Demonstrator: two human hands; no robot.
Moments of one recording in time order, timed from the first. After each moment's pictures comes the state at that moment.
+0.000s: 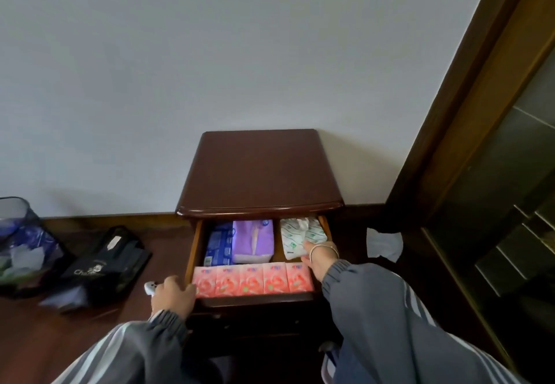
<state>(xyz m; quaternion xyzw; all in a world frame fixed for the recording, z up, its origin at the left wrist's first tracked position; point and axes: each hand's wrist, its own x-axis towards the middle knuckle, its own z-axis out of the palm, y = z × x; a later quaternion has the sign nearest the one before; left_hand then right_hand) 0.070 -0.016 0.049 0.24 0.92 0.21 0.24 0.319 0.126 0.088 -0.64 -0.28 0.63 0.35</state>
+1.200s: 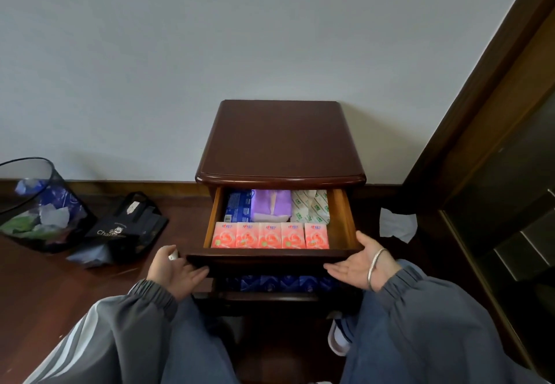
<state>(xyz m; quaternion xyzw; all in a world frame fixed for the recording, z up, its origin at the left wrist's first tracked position) 0.047 -0.053 0.068 -0.12 0.53 0.59 0.59 0.376 0.083 0.094 -0.51 -0.01 0.83 0.23</state>
